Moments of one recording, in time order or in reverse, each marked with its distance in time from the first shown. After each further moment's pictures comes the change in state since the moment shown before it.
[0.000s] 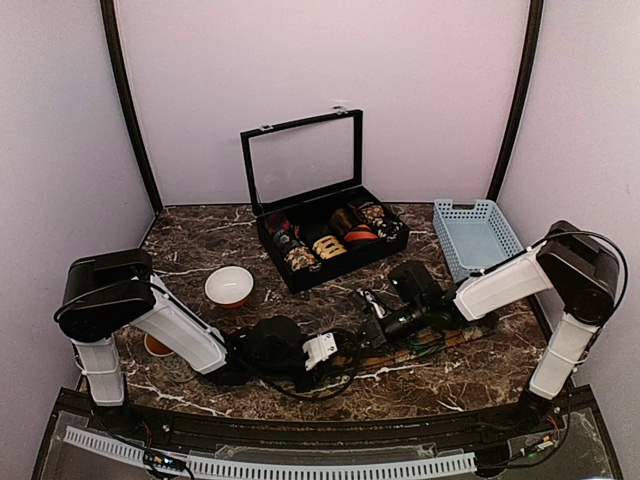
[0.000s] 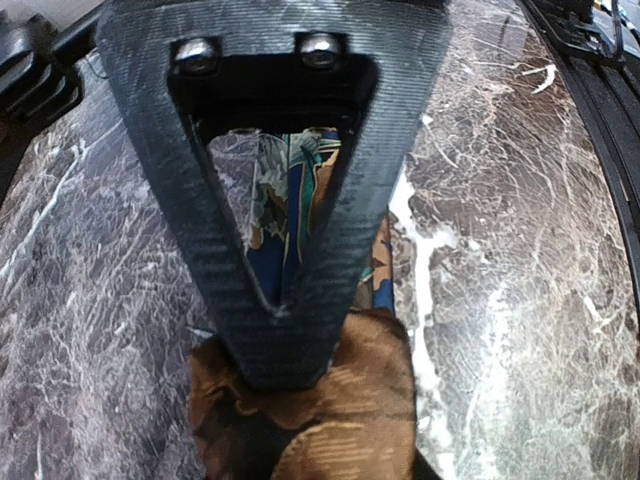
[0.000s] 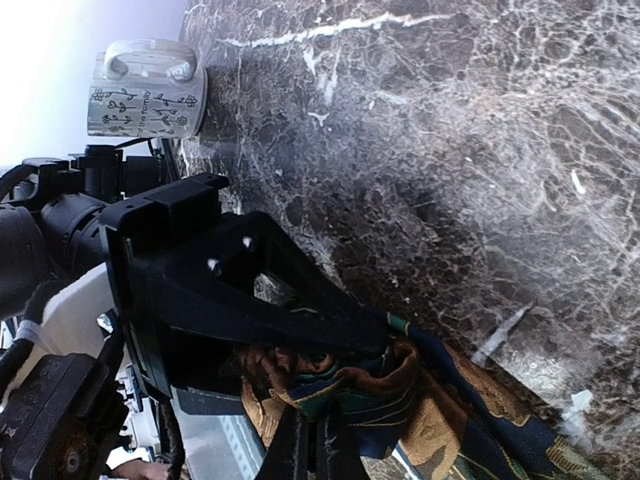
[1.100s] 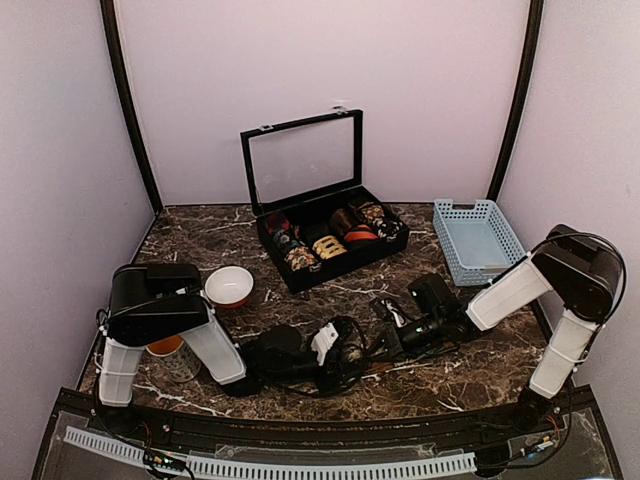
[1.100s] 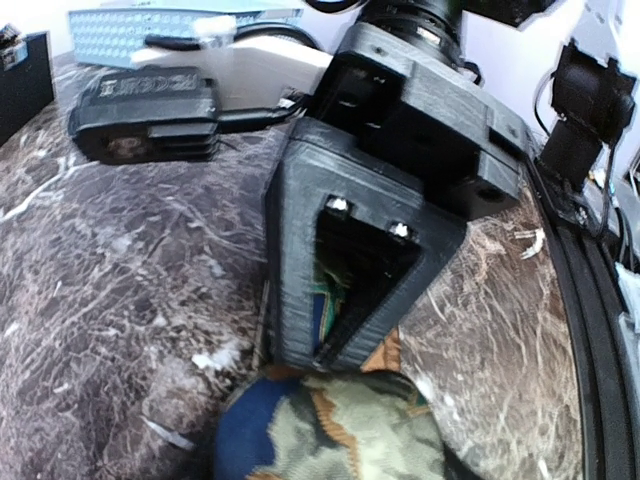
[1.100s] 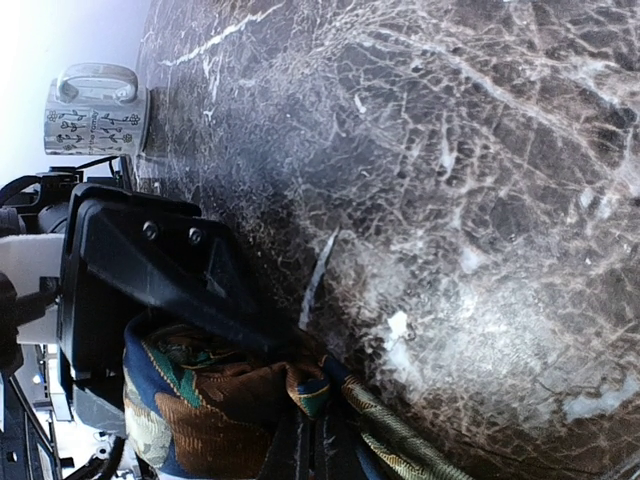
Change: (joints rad) left arm -0.006 0.237 0.040 0.469 0.050 -0.361; right arm -0.088 0.000 -0.169 0.134 0.051 -0.045
